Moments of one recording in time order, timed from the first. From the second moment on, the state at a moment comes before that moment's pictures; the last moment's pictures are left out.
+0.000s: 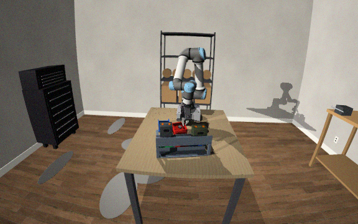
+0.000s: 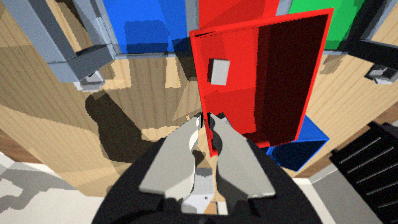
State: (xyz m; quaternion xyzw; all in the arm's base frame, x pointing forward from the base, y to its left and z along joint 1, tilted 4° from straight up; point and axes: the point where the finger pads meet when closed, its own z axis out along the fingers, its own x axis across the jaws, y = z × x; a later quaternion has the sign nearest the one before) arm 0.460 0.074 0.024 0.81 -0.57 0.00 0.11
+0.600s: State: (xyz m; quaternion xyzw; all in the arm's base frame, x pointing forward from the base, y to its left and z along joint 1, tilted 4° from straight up) arm 0.478 0.081 0.024 0.81 -0.57 0.00 0.11
